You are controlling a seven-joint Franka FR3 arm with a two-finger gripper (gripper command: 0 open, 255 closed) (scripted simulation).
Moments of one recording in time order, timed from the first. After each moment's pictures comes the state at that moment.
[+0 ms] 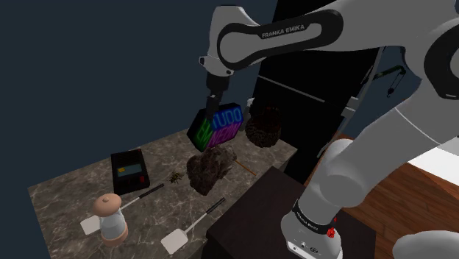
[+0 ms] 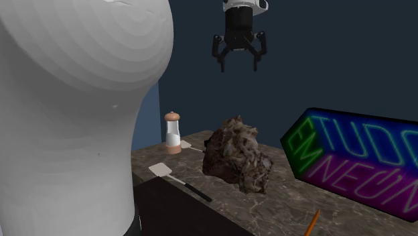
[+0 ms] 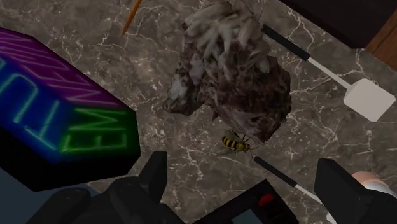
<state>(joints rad) 0.12 -0.35 0.09 -2.32 0.00 1.99 -0.34</state>
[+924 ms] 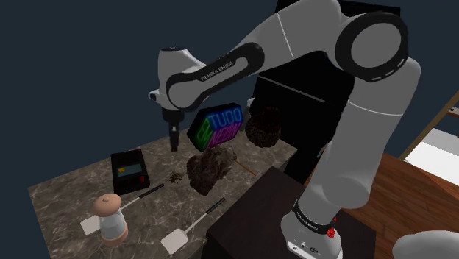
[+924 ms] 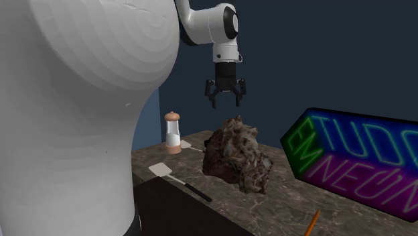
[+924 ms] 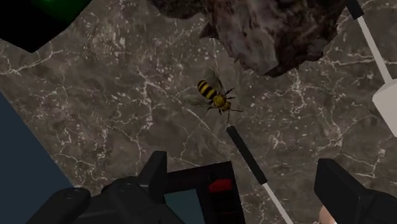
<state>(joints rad) 0.21 0.12 0.17 -2.14 -0.07 2.24 -0.54</state>
